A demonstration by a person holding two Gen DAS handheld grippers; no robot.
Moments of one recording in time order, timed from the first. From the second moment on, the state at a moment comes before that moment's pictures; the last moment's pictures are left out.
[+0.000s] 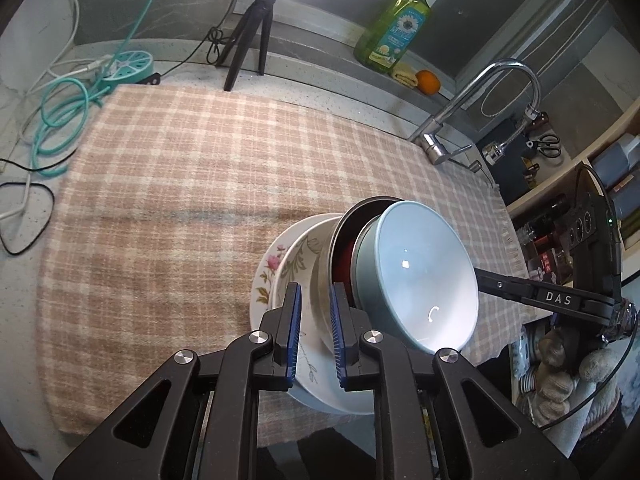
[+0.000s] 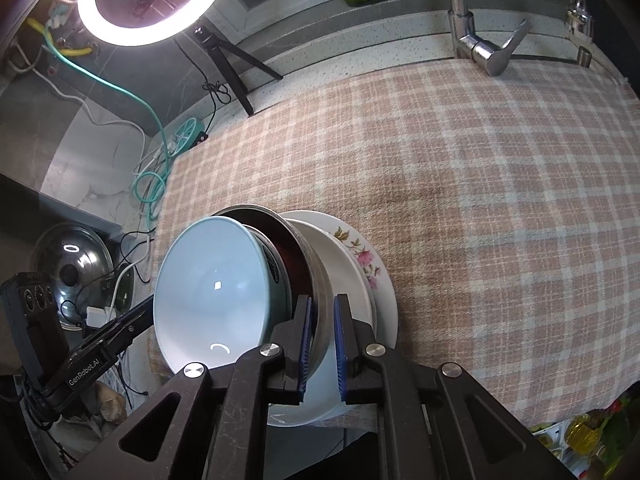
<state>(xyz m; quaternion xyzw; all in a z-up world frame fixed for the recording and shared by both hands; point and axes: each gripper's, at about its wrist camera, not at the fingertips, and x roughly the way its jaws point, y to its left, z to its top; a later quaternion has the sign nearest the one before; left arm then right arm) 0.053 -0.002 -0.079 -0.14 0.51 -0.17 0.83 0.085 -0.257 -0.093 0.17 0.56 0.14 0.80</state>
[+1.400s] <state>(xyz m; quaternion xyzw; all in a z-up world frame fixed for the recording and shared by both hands) -0.092 -0.040 -0.008 -0.04 0.40 -0.05 0.91 -0.075 -0.254 -0.021 0.03 0.38 0.12 0.91</state>
